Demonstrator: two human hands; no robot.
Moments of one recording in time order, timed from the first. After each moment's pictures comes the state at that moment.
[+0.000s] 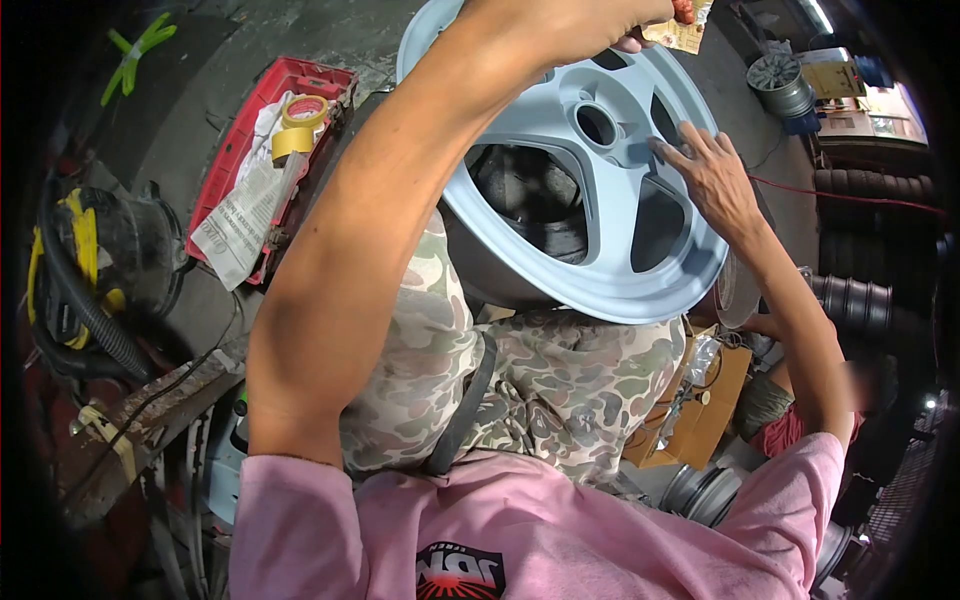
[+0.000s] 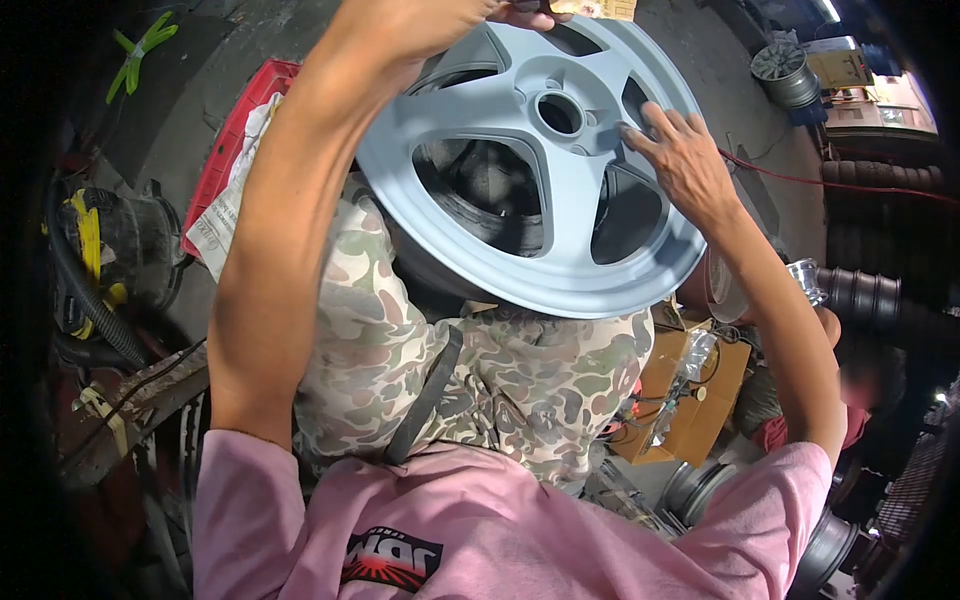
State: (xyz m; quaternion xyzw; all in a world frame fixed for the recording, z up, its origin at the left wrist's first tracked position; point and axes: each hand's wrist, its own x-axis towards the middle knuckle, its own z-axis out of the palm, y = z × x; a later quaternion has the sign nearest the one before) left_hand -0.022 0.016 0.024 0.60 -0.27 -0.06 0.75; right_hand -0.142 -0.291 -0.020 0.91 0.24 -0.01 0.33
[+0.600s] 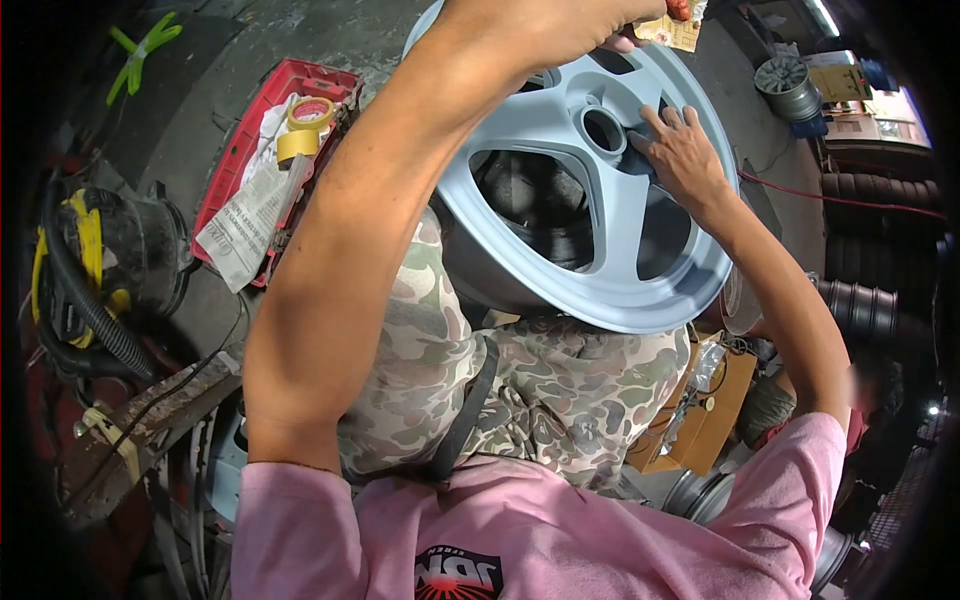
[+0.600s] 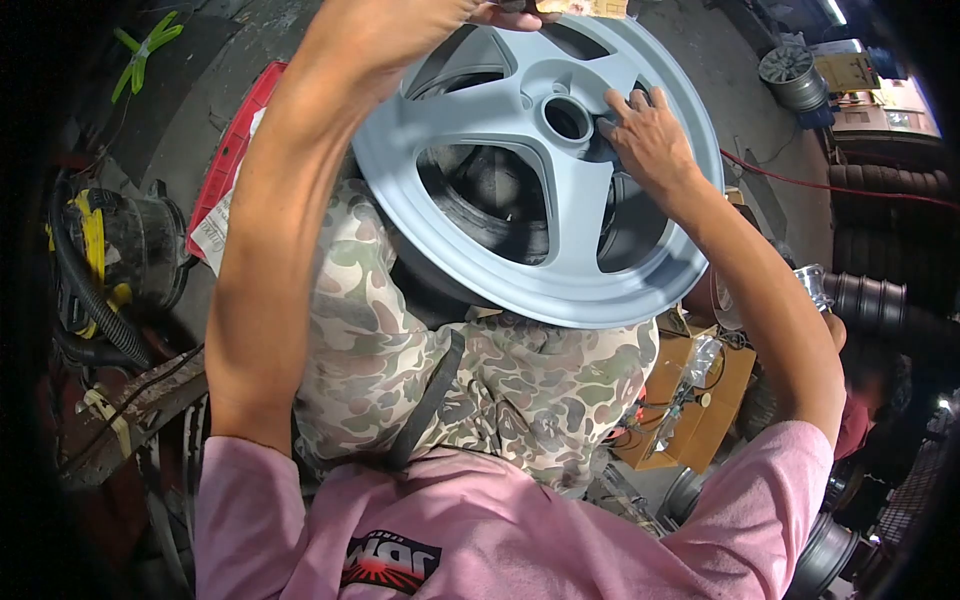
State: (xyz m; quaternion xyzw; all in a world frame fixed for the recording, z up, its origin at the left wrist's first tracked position) left_hand -0.023 0.022 0.028 0.62 -0.24 -0.08 0.74; right_hand -0.103 -0.257 -0.051 0.89 0.21 -0.06 0.41
